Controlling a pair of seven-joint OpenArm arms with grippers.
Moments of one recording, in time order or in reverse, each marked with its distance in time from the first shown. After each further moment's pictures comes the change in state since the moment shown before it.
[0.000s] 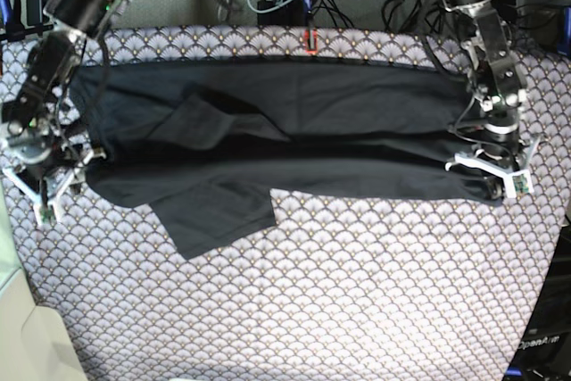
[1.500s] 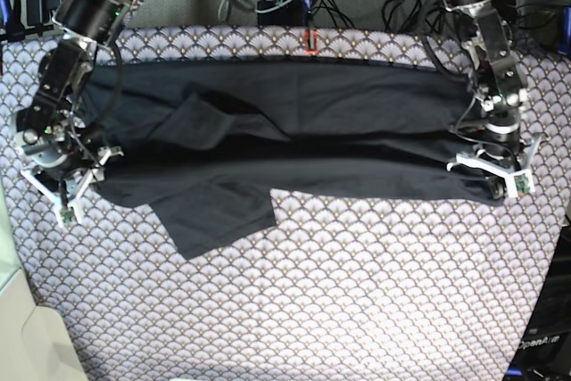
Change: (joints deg) left arm 0.0 0.0 -0.3 0.2 0.0 0.2 0.0; right arm 1.2 -1.9 -2.8 -3.0 -0.4 0.0 -1.8
